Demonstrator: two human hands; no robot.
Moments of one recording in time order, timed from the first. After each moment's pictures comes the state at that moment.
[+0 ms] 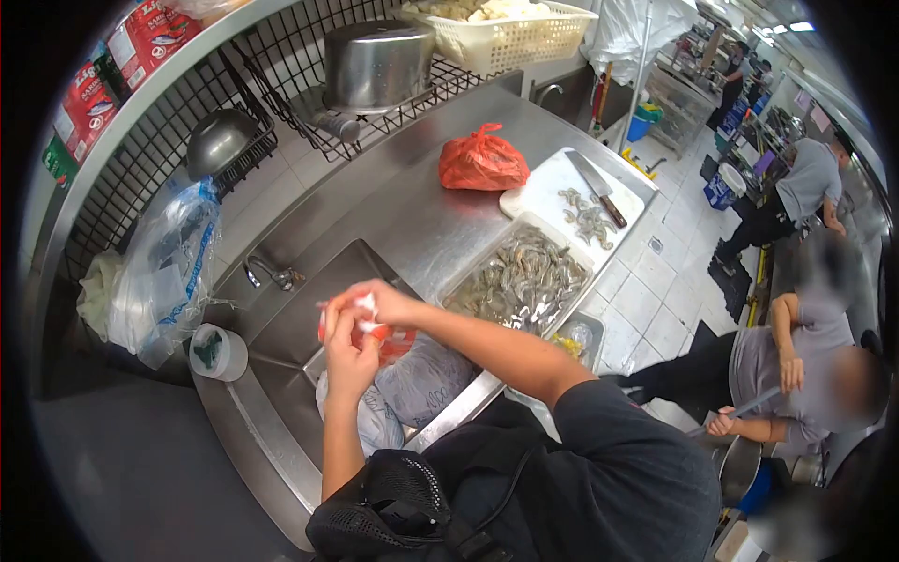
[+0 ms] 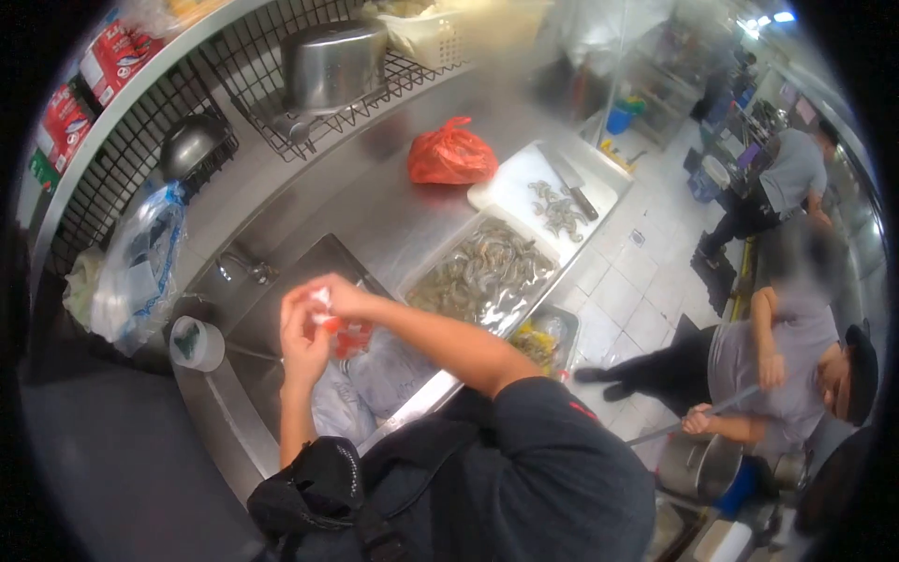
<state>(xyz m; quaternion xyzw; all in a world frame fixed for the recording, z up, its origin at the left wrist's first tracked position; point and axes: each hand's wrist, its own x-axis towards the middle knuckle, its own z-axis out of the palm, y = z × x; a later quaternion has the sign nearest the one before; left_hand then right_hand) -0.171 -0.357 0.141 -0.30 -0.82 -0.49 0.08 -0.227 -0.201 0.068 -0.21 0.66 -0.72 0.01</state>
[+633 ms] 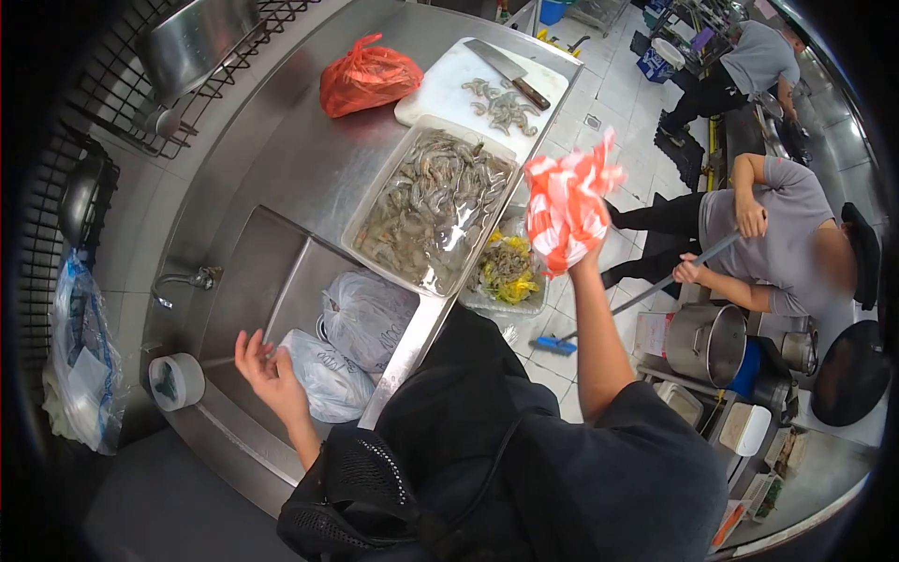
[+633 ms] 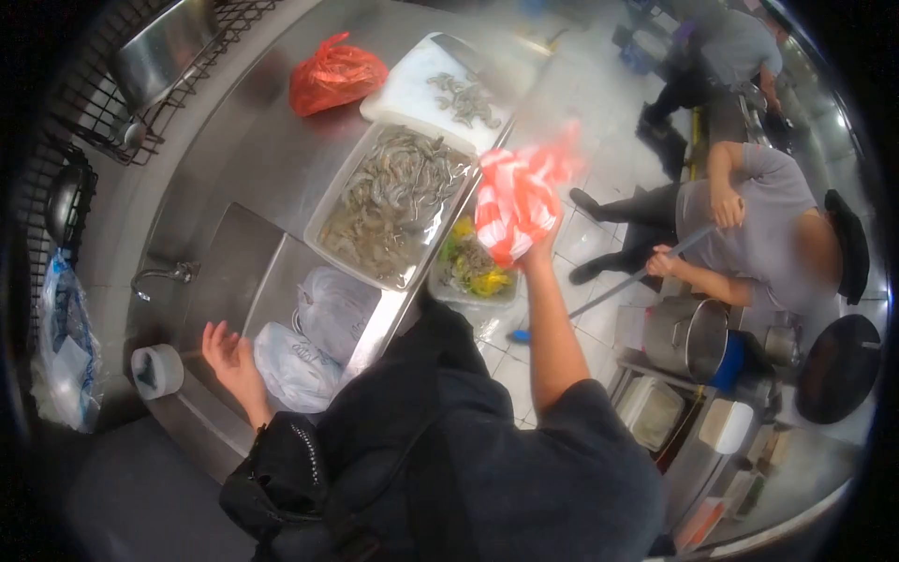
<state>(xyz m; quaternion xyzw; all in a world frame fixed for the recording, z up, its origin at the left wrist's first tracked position) -0.123 -0.390 0.088 -0.13 -0.81 -0.57 0.08 0.107 0.074 0.010 0.27 0.51 -0.62 -0.53</state>
